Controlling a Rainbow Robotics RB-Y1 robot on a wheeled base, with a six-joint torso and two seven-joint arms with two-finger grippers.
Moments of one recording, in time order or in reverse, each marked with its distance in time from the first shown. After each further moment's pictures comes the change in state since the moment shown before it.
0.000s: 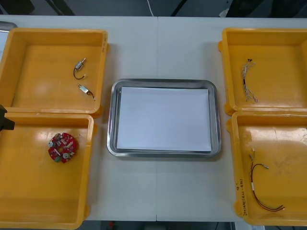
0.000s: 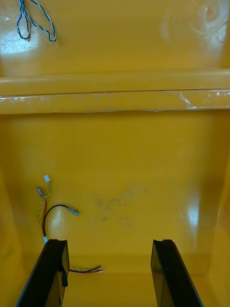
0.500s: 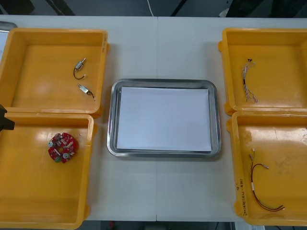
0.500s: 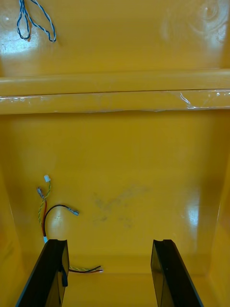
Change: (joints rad) right arm 0.000 0.000 0.000 0.000 0.000 0.000 0.000; left arm 0.000 0.000 0.000 0.000 0.000 0.000 0.000
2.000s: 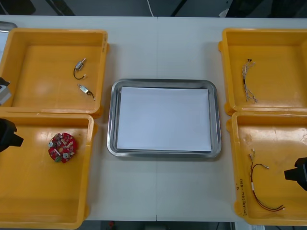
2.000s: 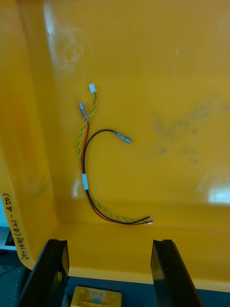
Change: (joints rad) right arm 0.311 0.209 0.000 -0.299 0.015 0.000 -0.015; left arm 0.044 0.042 -0.078 -0.002 0.078 -0.018 -0.153
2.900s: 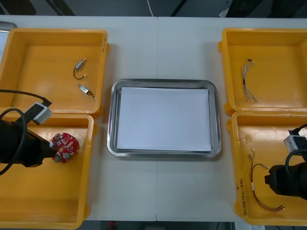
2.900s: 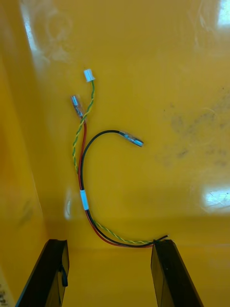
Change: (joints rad) right arm 0.071 0.112 0.227 -0.005 0.336 -0.148 -0.020; left arm 0.150 0.051 -0.235 -0.024 -0.043 -0.451 -0.228
